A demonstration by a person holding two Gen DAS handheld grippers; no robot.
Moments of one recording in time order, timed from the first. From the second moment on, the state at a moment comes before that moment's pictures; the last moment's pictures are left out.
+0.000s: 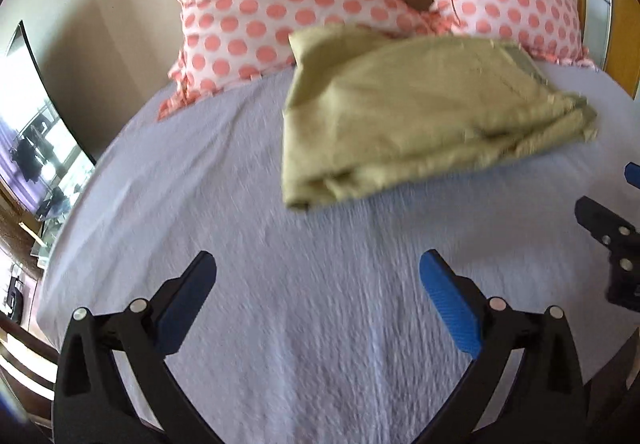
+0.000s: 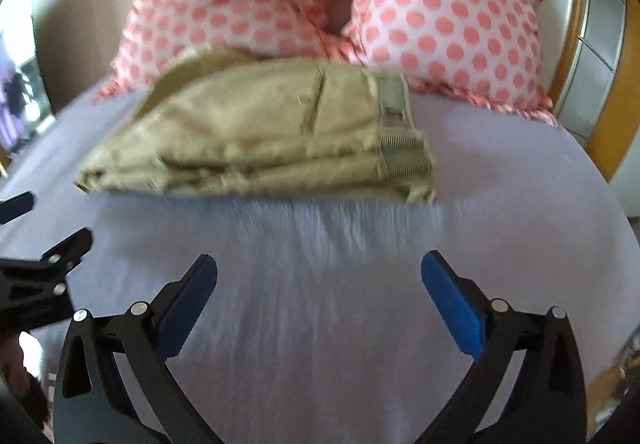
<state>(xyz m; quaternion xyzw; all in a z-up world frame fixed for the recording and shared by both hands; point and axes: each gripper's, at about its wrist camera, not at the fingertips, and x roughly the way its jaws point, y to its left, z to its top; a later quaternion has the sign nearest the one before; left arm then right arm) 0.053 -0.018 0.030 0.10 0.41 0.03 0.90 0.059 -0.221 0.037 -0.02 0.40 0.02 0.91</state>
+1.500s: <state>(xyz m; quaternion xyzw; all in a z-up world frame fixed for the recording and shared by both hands) 0.040 0.001 0.017 0.01 0.40 0.01 0.92 0.046 -0.226 0.019 0.01 0.41 0.01 0.91</state>
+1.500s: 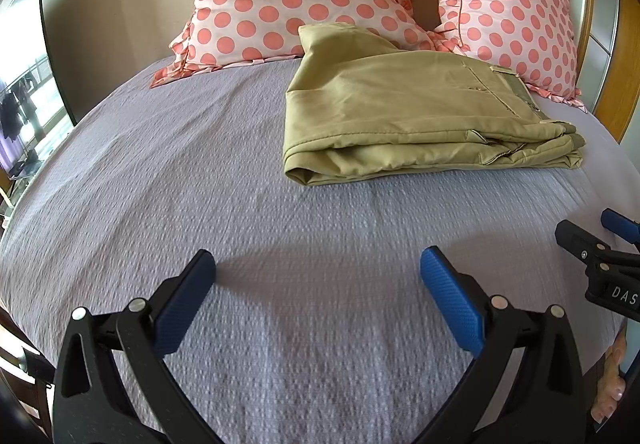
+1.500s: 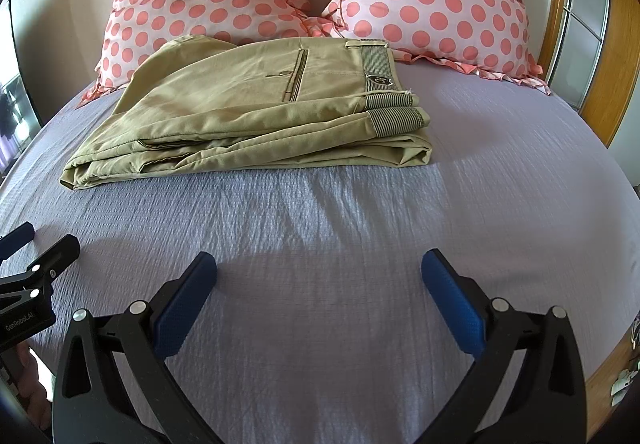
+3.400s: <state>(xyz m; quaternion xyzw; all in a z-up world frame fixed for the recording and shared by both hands) 0.049 -0.003 0.019 0.01 0.42 0.01 0.91 0.046 -0.226 0.018 0.01 0.41 0.01 0.91</state>
